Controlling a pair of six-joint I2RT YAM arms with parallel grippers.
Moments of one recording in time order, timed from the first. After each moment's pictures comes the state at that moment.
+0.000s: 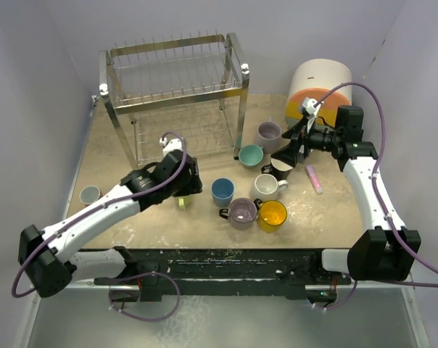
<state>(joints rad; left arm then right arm) -0.76 1.14 0.98 -0.65 -0.27 -0.76 -0.03 1.30 1.17 -0.50 -1.06 -0.39</state>
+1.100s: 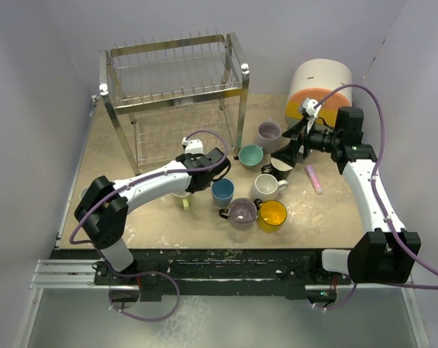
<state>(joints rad) -0.84 1.69 1.25 -0.85 -0.64 -1.01 -0.03 1.28 1.14 -0.43 -1.04 -0.37</state>
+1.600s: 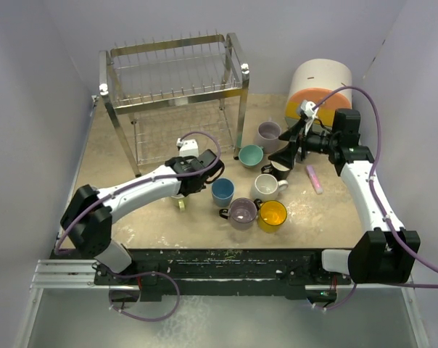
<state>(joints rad) -0.84 1.60 1.19 -0.83 -0.62 -0.96 -0.01 1.28 1.10 -0.39 -1.07 -0.33</state>
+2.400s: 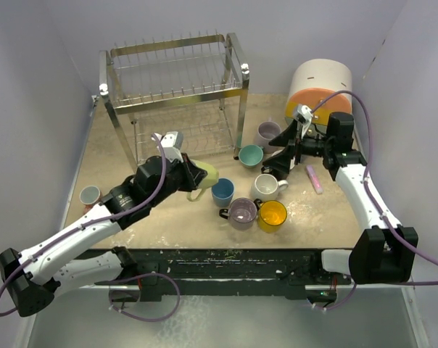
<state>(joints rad) -0.84 0.96 0.91 -0.33 -0.24 -0.68 0.03 1.28 1.02 -0.22 -1.20 -0.18</state>
